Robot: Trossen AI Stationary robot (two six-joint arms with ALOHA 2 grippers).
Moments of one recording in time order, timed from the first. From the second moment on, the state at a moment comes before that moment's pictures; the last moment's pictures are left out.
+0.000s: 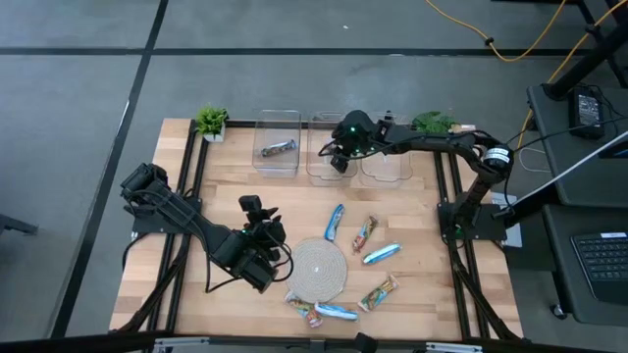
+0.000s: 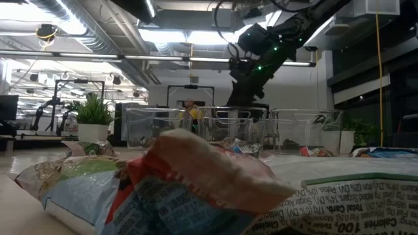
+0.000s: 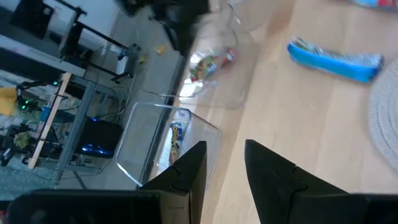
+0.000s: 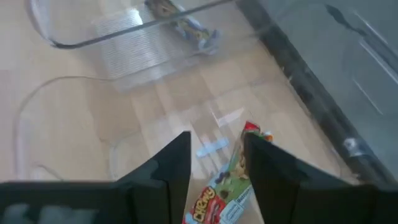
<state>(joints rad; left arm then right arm) -0.58 1.71 1.50 -1.36 -1.02 -0.70 -0.46 1.72 1.16 -0.20 -0.02 -0.05</state>
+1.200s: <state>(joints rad) -0.62 1.71 1.12 -0.78 -0.45 -0.43 0.23 1.23 0.61 0.24 0.14 -0.04</state>
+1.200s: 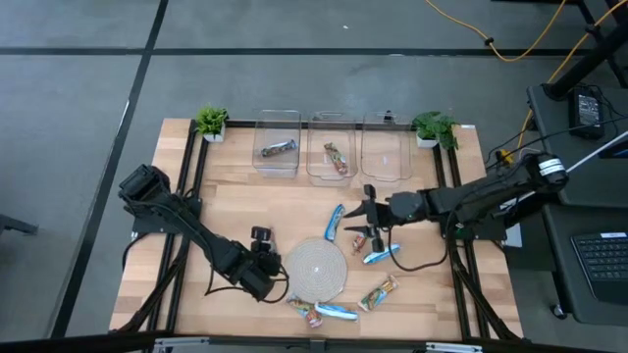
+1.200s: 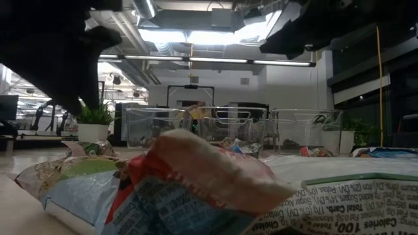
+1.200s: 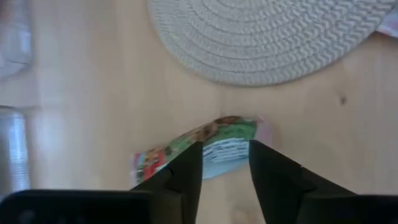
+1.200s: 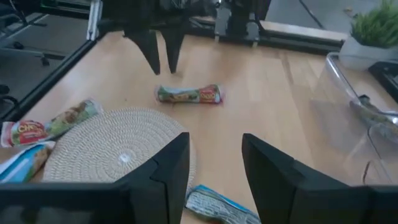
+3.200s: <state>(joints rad) -0.64 1.73 1.30 -0.83 -0.64 -0.45 0.25 1.24 0.61 0.24 0.17 -0.03</state>
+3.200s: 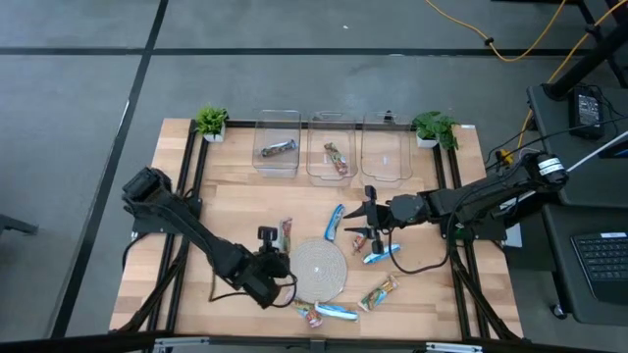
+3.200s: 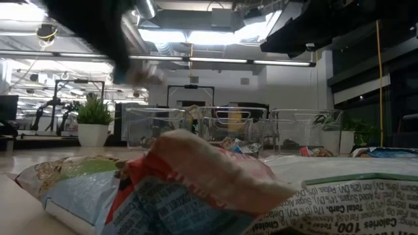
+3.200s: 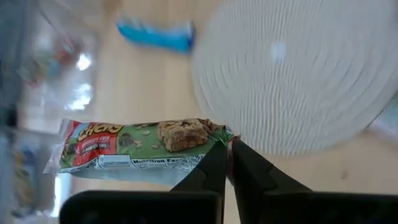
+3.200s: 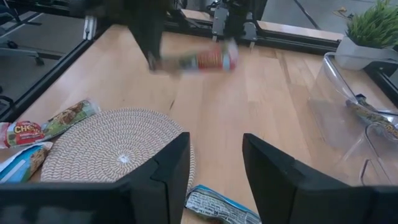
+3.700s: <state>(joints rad) -0.65 1.49 1.37 -0.71 -0.72 -0.48 0.25 1.39 0.61 0.37 0.17 -0.16</state>
